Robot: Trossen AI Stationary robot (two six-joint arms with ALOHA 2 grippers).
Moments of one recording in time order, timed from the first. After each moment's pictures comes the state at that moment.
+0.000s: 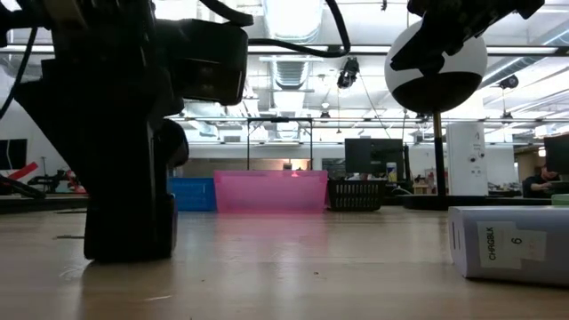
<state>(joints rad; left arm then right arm) -0.51 1.91 1.21 -0.40 -0.01 -0.81 -0.19 0.89 0.75 -0.39 -0.08 0.07</state>
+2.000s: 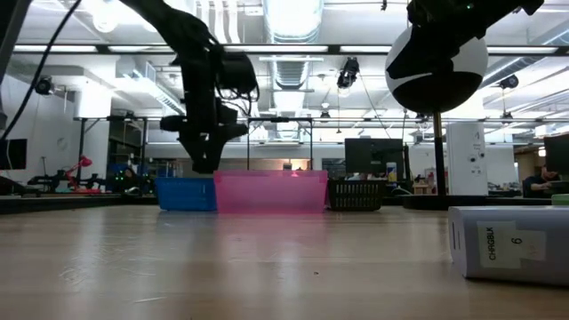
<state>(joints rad) 0.50 1.69 1.22 -0.81 -0.33 -0.51 -0.19 0.89 0.75 -0.38 0.18 0.30</state>
